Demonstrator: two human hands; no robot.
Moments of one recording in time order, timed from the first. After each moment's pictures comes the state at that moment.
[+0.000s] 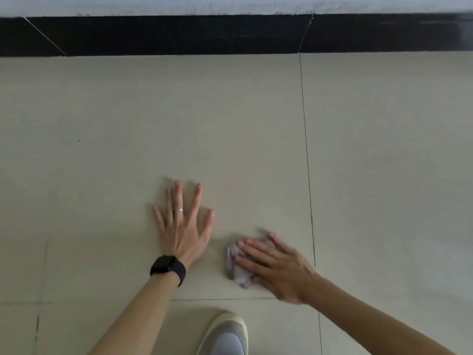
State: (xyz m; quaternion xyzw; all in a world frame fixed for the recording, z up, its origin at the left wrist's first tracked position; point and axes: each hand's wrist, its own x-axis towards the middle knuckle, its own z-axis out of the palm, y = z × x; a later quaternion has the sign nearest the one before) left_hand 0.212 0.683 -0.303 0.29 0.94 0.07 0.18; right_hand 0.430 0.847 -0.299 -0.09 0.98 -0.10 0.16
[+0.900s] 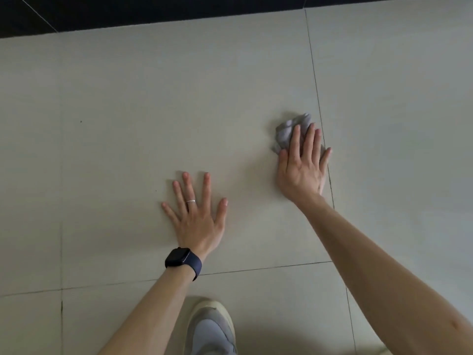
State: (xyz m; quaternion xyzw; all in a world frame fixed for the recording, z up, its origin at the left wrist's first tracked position) left_hand 0.237 0.643 -0.319 0.26 0.94 0.04 0.20; right_hand 0.317 0.870 -0.314 0.46 0.87 -0.16 0.02
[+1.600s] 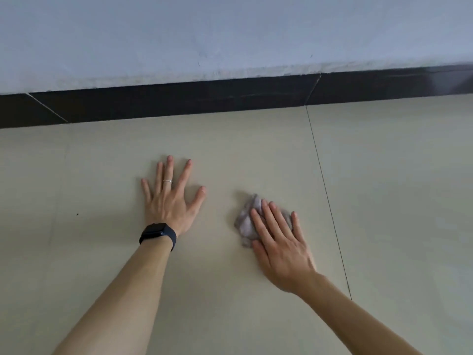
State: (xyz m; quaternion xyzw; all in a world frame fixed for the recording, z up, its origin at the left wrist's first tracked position) left_hand 0.021 0.752 -0.318 0.33 0.94 0.03 0.12; right_hand 0.281 0.872 -0.316 0.22 0.97 -0.12 0.04
